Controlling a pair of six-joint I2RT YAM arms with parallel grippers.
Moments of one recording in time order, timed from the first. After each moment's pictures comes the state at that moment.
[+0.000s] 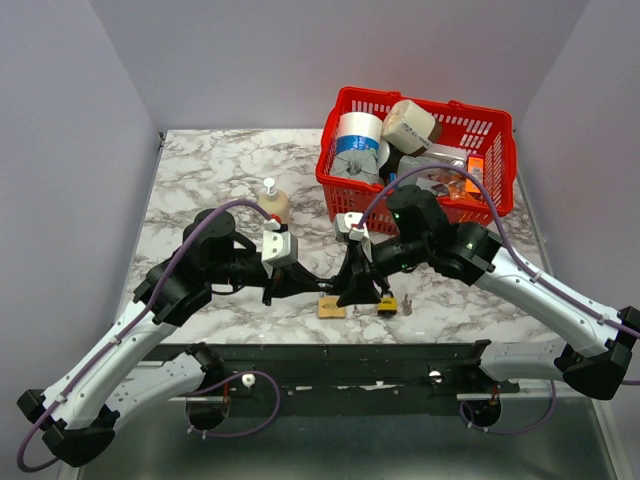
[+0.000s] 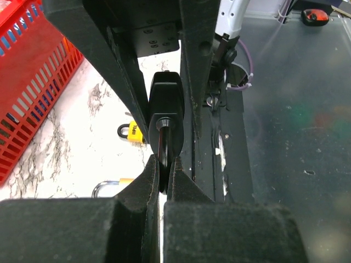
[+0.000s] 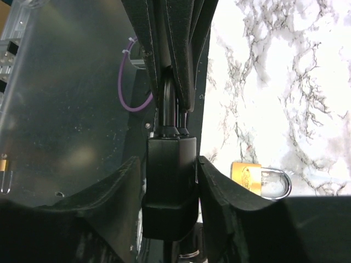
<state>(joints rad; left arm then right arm) -0.72 0.81 1.03 -0.52 0.82 0.16 0.92 1.21 1.28 -0.68 -0.77 -0.25</state>
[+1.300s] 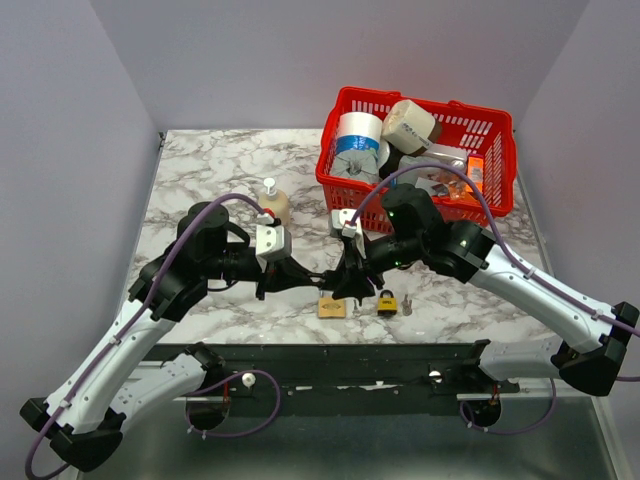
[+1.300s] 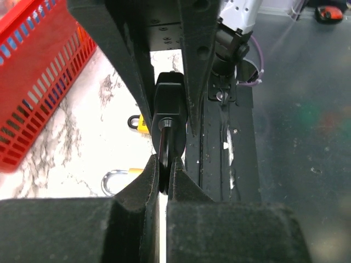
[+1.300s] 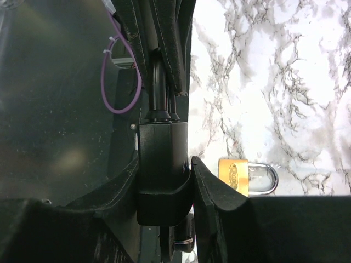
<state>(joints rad) -0.63 0.82 1.06 -0.58 0.87 0.20 0.92 1.24 1.30 -0.66 -0.70 -0.23</state>
